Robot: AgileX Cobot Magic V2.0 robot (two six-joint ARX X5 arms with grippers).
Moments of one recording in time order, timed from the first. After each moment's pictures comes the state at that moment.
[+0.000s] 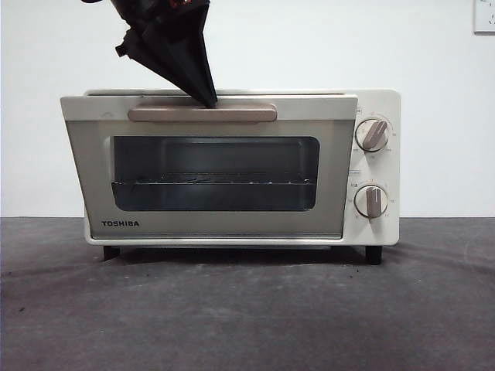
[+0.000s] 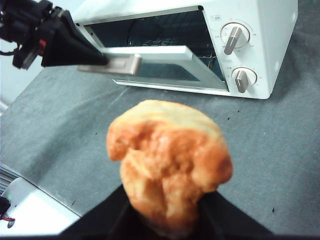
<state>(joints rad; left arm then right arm) -0.63 1.53 1.41 -0.83 0.23 0.24 0.22 0.32 0.77 -0.93 -0.47 0.27</state>
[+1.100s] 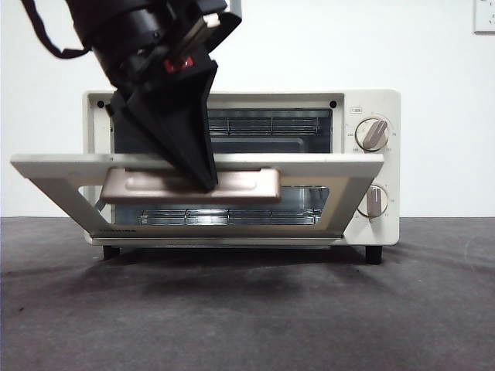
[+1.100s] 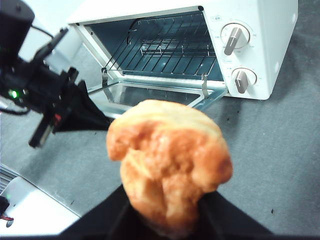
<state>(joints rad) -0.80 1.46 1.08 -0.67 0.16 0.10 0.22 0.32 0.77 -0.93 -0.47 0.26</state>
